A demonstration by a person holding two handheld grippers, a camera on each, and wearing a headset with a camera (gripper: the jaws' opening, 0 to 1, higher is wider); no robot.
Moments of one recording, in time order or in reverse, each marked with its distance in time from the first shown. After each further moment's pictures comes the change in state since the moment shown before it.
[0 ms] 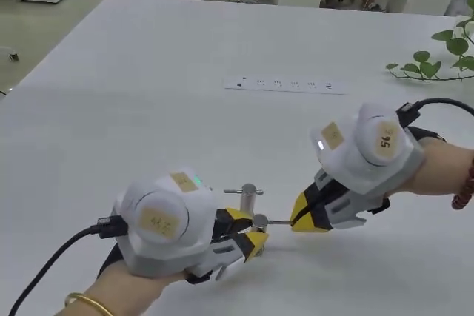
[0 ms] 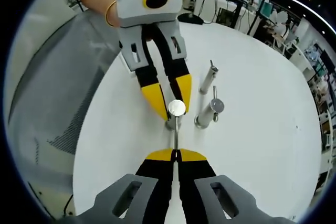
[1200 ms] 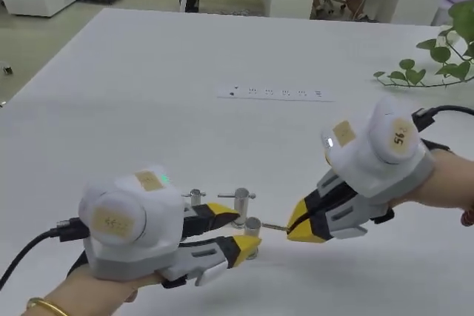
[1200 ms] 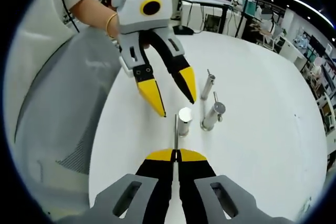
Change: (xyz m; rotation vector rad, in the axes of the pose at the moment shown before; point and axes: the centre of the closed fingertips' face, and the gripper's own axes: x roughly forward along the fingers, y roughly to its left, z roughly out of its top) left arm -0.019 -0.006 0.016 0.011 -0.067 -0.029; right arm -0.016 0.017 0.008 0.134 -0.089 -0.030
